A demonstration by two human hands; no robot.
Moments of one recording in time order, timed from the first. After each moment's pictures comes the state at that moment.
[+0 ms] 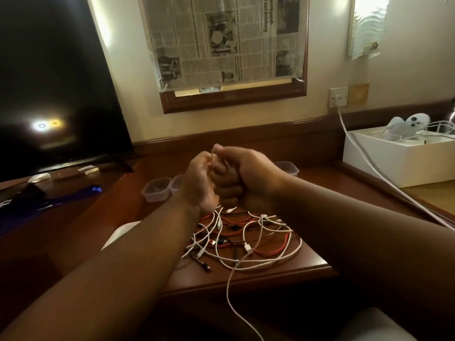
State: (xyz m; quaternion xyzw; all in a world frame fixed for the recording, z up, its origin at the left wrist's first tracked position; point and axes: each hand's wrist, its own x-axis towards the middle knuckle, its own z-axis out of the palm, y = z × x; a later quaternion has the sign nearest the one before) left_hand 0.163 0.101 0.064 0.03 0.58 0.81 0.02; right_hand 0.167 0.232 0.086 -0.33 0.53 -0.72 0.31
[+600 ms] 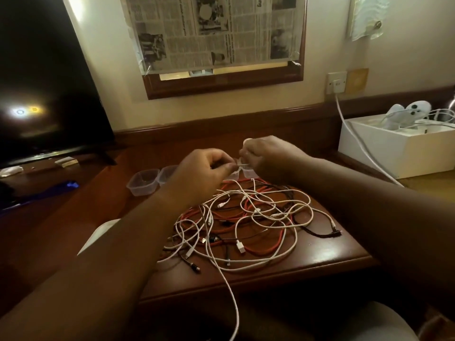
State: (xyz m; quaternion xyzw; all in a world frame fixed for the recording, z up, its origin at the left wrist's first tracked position) left_hand 0.154 0.104 0.068 0.13 0.91 0.35 -0.18; right_hand 0.093 0.273 0.084 -0.30 0.92 -0.20 -0.12
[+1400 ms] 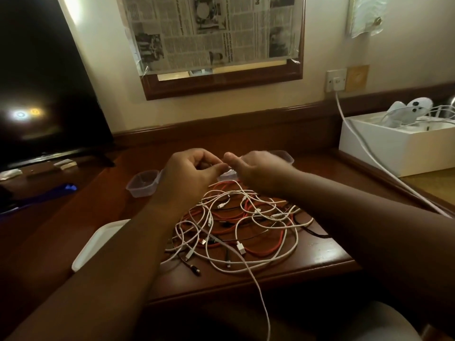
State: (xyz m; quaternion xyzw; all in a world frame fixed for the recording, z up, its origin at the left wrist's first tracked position) left_hand 0.151 0.091 0.053 0.09 0.86 0.42 -0.28; right_hand 0.103 0.260 0.068 -0.30 0.90 -0.30 0.00
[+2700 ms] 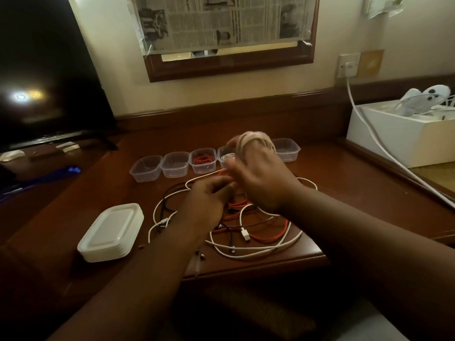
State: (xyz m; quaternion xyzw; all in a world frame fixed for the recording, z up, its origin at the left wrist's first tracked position) left_hand 0.172 0.106 -0.001 0.03 0.78 0.62 -0.09; right_hand 0.127 0.244 0.033 -0.33 0.83 -0.42 -0.14
